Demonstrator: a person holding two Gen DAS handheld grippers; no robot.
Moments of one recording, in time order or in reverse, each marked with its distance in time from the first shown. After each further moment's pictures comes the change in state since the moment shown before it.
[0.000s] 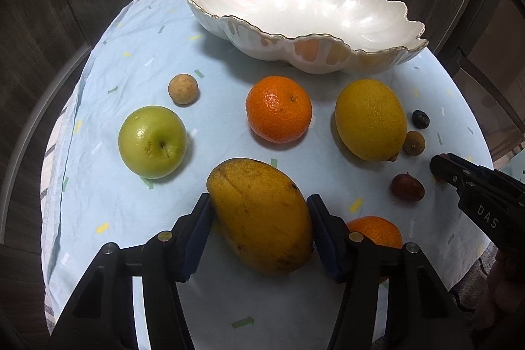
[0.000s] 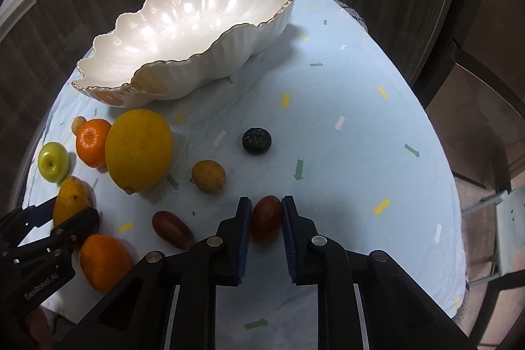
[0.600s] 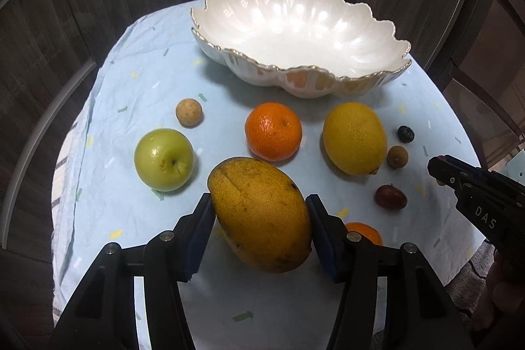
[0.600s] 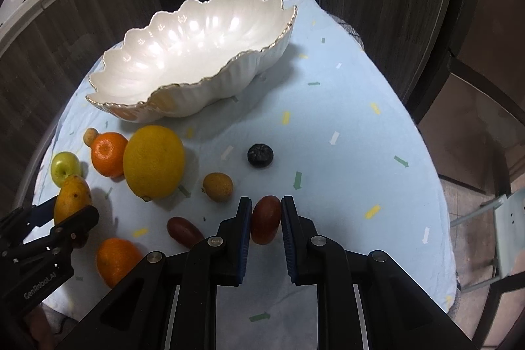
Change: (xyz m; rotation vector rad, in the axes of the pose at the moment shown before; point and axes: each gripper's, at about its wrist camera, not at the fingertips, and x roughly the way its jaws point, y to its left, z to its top) left arm -0.025 -0.001 0.003 0.011 -0.079 -0.003; right arm -0.025 0.002 0.003 0.002 -0.064 0.008
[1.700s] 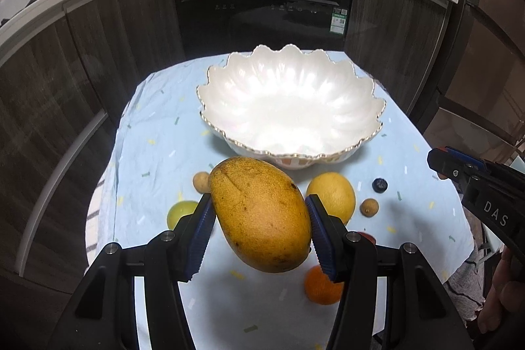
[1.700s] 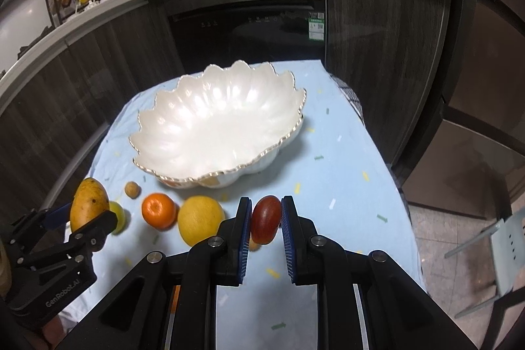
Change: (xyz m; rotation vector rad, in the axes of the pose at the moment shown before) left arm -0.061 -0.007 0.038 0.046 -0.166 0.015; right arm -0.065 0.013 0.039 -0.008 -0.173 0.034
